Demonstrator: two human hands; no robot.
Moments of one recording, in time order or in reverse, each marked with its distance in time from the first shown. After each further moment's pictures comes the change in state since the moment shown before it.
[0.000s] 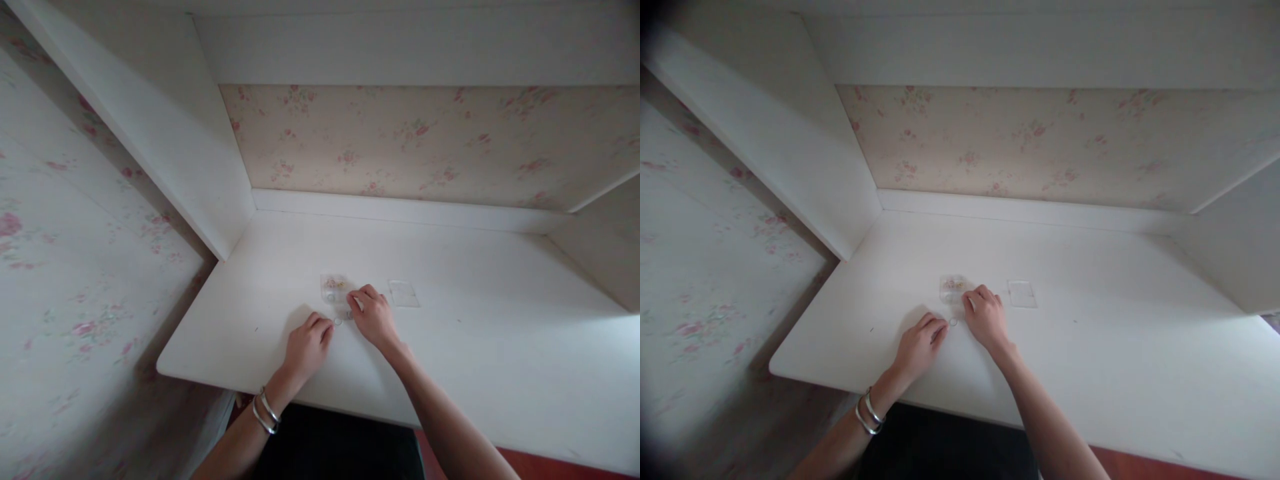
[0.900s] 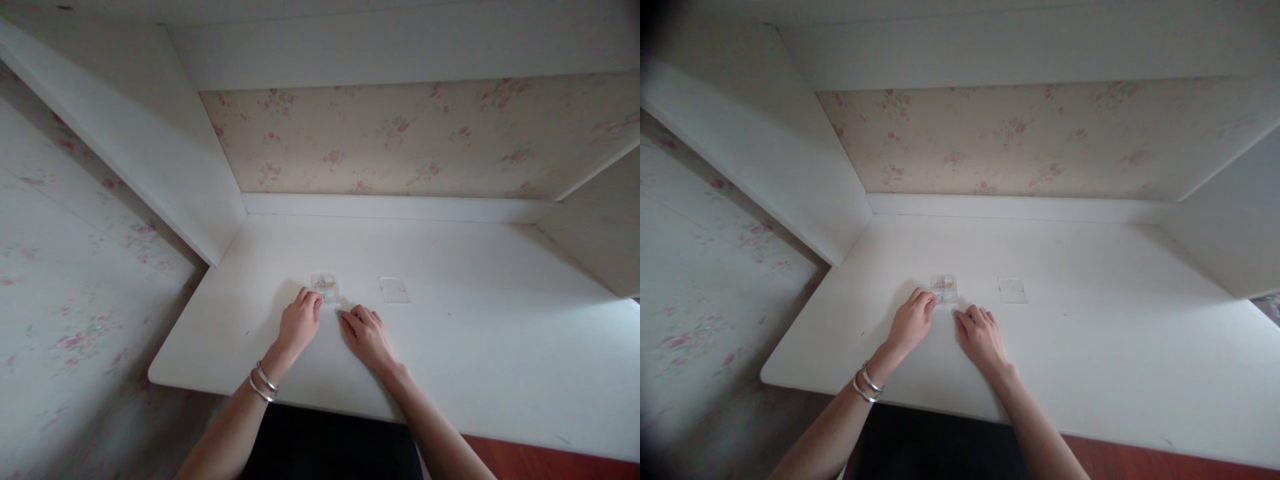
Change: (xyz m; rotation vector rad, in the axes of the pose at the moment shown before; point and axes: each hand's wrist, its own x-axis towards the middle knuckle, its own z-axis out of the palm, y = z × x) left_hand 0.046 0.008 -0.011 0.179 0.073 0.009; right_hand -0.048 0.015 0.004 -0.083 -0.071 -0.108
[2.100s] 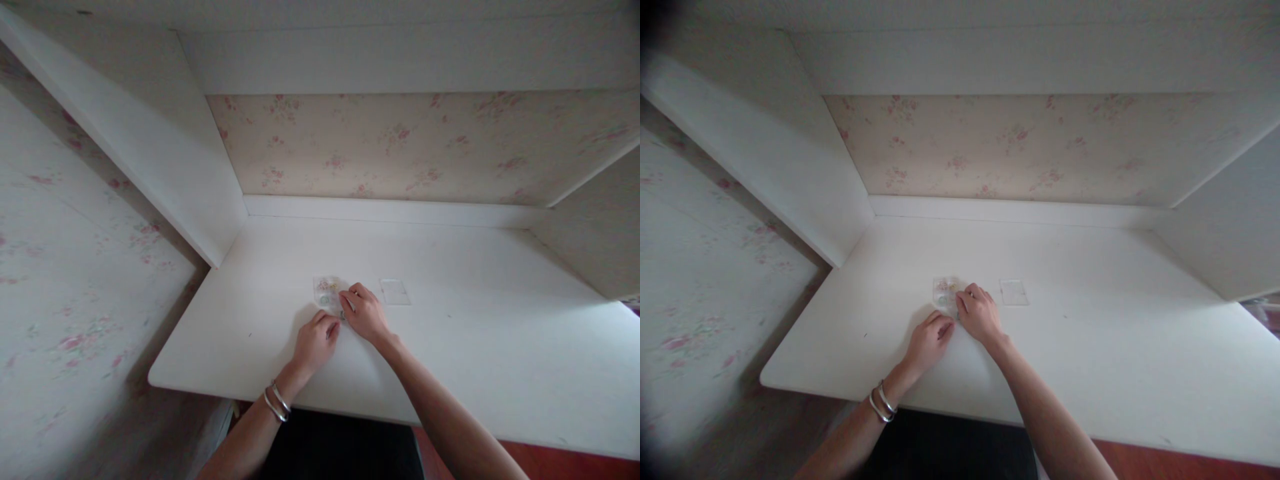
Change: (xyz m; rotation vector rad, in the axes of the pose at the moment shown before) left_hand -0.029 0.010 0.033 -0.325 -0.024 0.068; right_hand 0.051 0.003 -0.004 0.090 0.097 0.004
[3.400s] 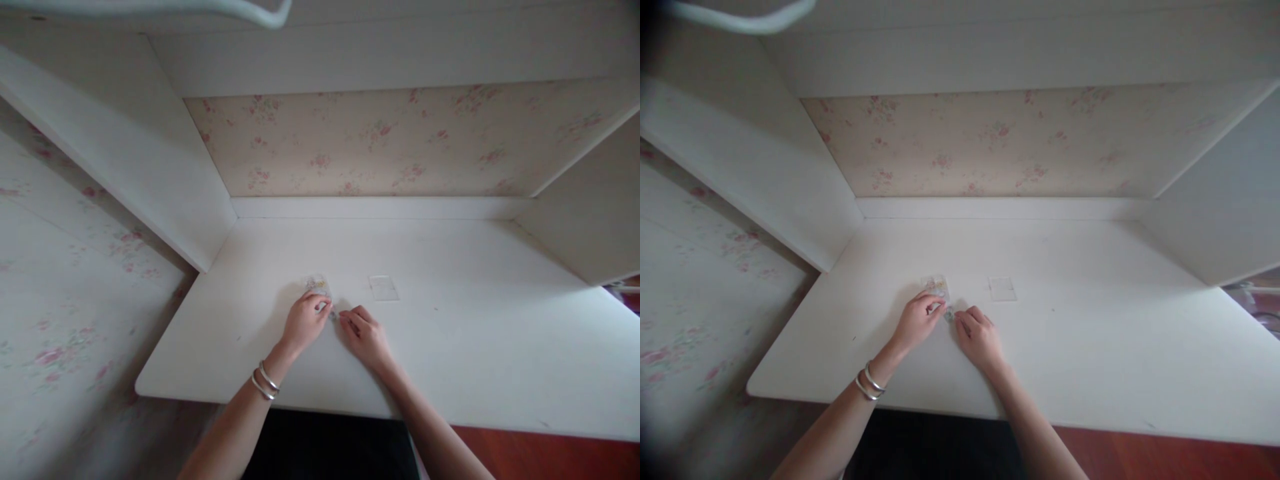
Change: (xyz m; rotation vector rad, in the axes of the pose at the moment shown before) left_hand 0.042 0.015 -0.021 -0.002 0.041 0.038; right_hand -0.061 0.006 -0.005 0.240 0.017 0.141
